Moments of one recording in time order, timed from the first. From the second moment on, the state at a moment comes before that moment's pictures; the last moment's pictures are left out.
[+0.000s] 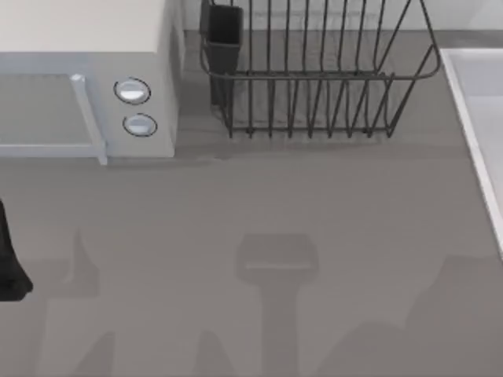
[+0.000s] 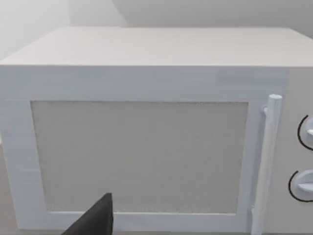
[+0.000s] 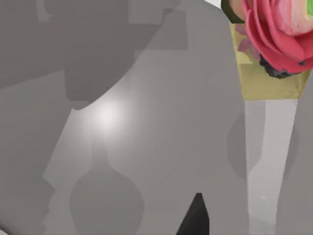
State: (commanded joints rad) left arm 0.00 0.00 0.00 0.00 0.00 0.00; right arm -0.45 1.62 1.24 -1.25 -0.01 -0.89
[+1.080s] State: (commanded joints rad) left arm 0.00 0.00 0.00 0.00 0.00 0.00; right arm -0.16 2.72 2.85 -1.70 0.00 -0.59
